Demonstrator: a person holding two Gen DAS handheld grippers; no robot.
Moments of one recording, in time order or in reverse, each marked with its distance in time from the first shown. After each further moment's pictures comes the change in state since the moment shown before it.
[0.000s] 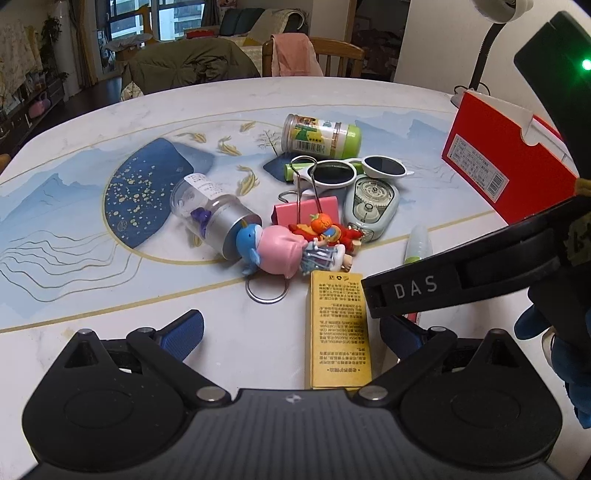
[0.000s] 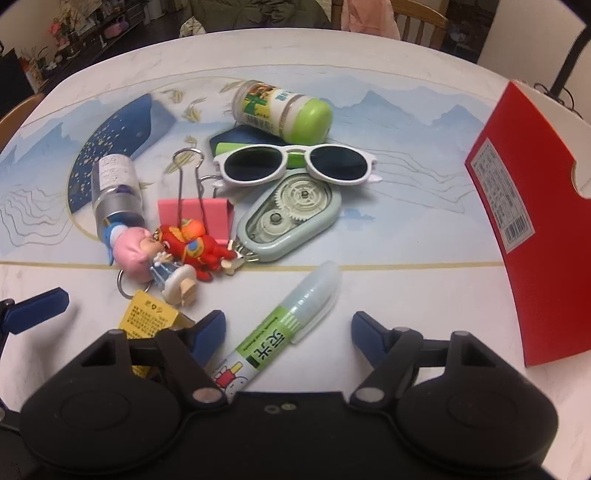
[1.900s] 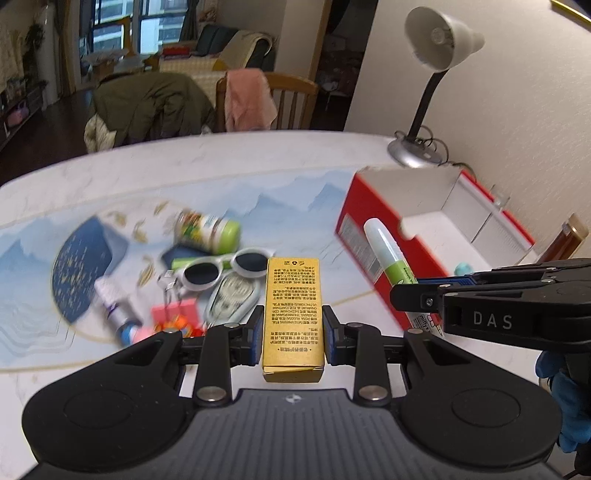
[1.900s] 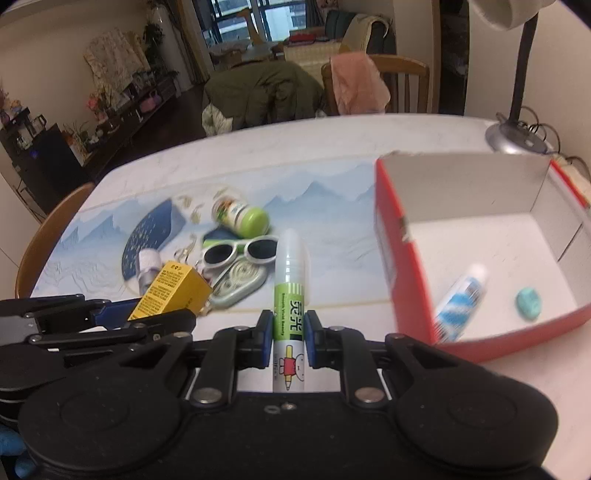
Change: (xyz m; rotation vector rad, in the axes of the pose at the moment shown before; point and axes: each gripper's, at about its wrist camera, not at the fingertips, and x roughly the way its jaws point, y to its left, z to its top) left arm -0.070 -0.114 0.091 -0.014 -0.063 -0.096; right arm -0.130 -0.140 -0.008 0.075 -0.227 0.200
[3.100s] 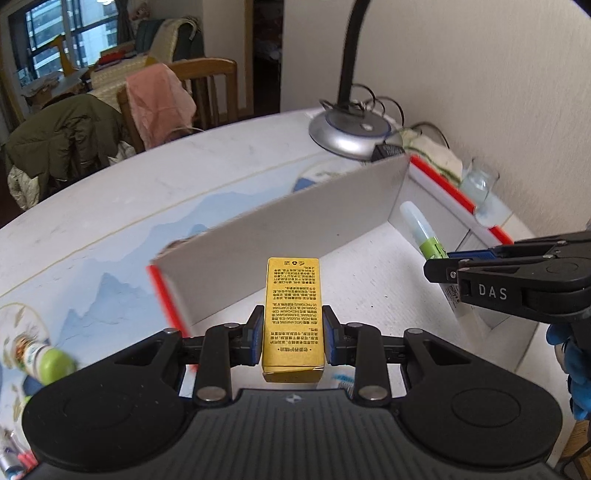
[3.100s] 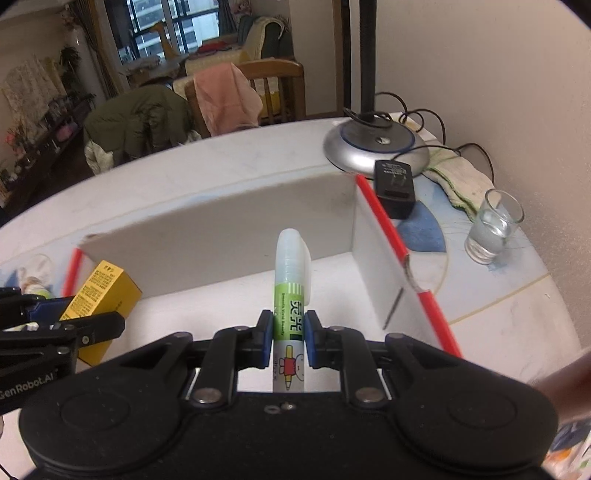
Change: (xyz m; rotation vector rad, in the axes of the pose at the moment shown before) left arm 0.178 -0.176 0.101 0.202 0.133 -0.018; right arm 0.040 -0.242 0.053 0.114 0.011 -0.224
